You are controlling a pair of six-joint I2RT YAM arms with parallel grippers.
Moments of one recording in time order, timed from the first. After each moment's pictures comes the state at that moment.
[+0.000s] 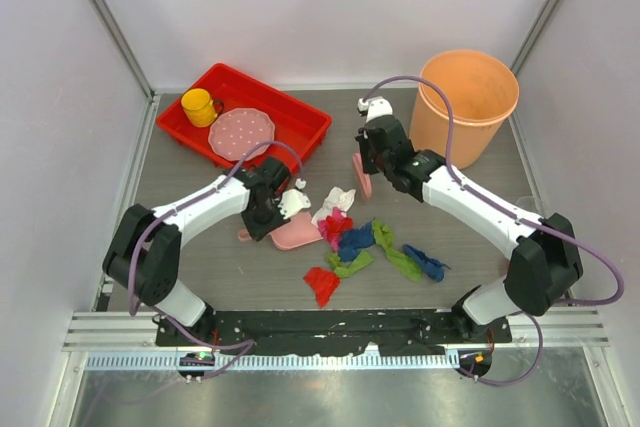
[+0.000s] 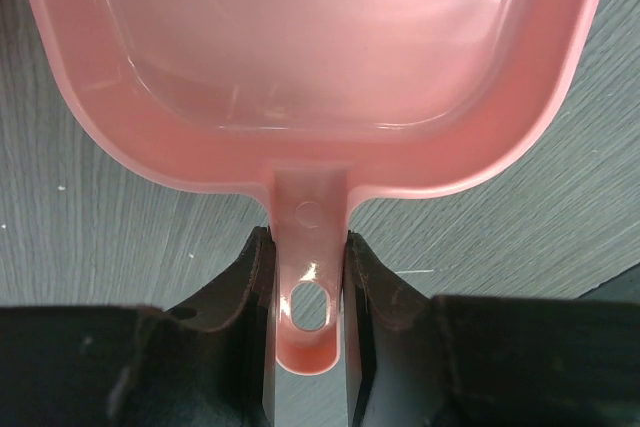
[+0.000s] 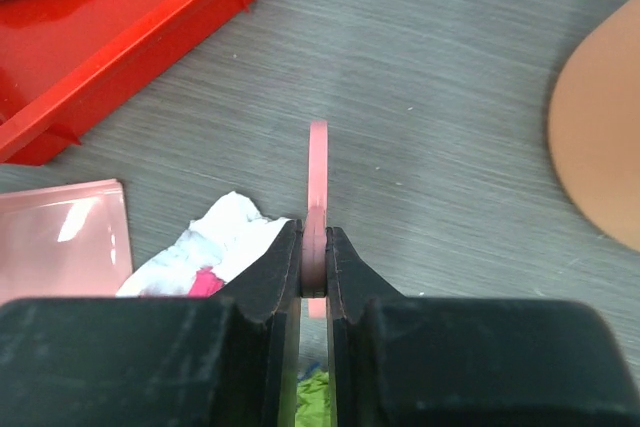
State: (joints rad) left arm -0.57 1.55 1.02 -0.88 0.02 0.55; right arm 0.63 1.46 1.19 -0.33 0.30 0.18
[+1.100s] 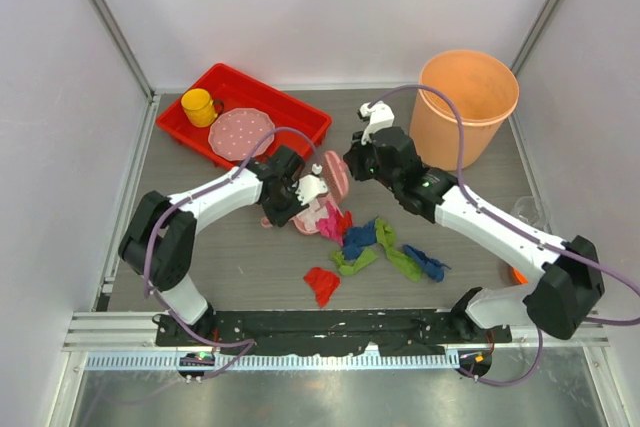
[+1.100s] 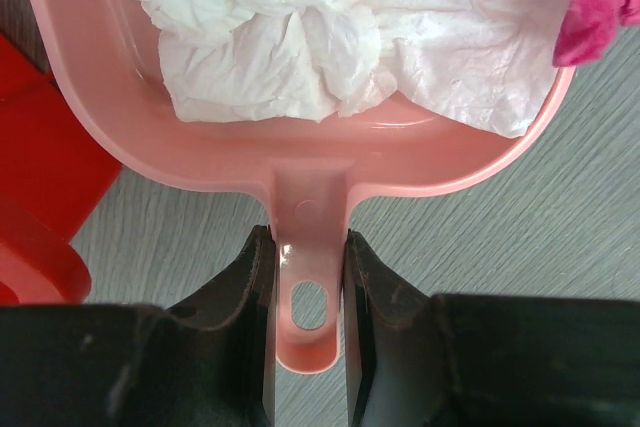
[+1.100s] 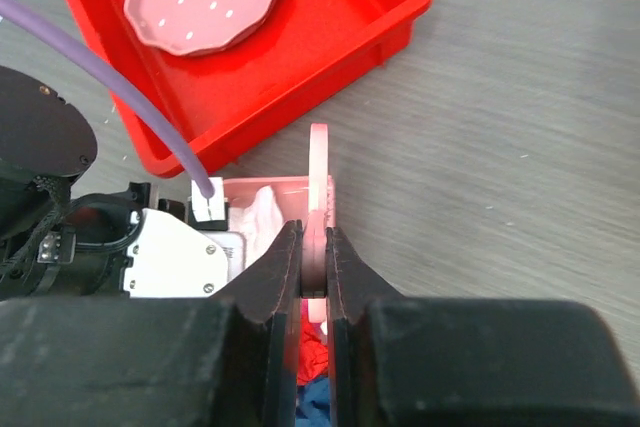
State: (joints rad) left arm -0.61 1.67 1.12 -0.72 0.10 0.53; right arm 0.72 1.35 1.07 -0.14 0.17 0.30
